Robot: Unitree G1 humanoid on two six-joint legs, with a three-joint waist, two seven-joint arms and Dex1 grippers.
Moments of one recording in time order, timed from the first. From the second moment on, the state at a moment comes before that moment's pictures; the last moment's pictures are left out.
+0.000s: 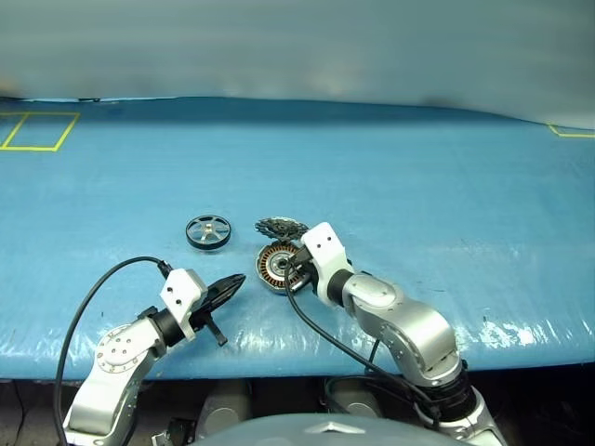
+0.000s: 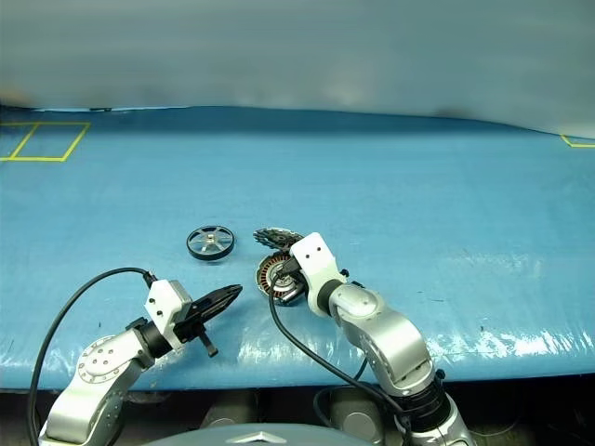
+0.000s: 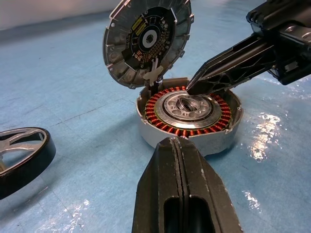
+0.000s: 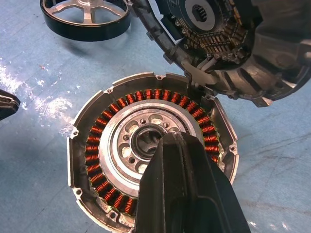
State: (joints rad) left arm 0.30 0.47 -0.02 -0.38 -0.29 0.12 -0.71; right arm -0.19 -0.15 0.37 -0.54 0.21 1.09 0.18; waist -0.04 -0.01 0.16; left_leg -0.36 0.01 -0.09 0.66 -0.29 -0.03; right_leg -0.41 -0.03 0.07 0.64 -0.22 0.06
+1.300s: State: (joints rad) left arm 0.30 0.47 -0.02 -0.33 -0.29 0.08 -0.72; right arm -0.21 -0.12 0.42 -0.50 0.23 1.05 0.20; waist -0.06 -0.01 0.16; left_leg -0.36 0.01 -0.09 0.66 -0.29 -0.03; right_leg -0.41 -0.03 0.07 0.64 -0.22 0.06
